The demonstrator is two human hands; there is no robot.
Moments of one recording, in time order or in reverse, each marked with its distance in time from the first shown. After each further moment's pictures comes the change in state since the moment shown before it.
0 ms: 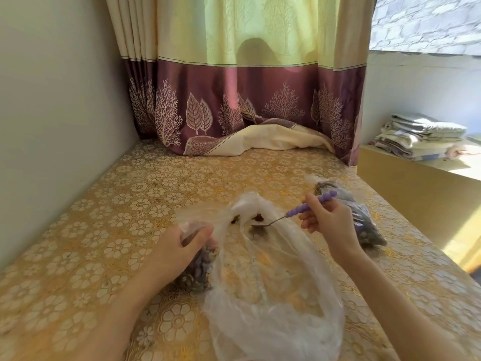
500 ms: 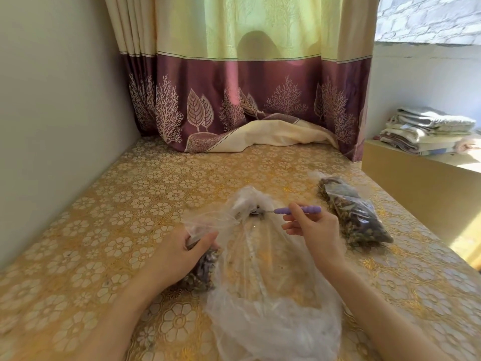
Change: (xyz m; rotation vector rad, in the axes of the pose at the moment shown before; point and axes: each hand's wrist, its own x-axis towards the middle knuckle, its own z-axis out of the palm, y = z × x) left_hand 0.000 -0.003 0.003 0.132 -0.060 0.014; right_hand -0.016 0.022 0.023 0.043 0.021 -0.015
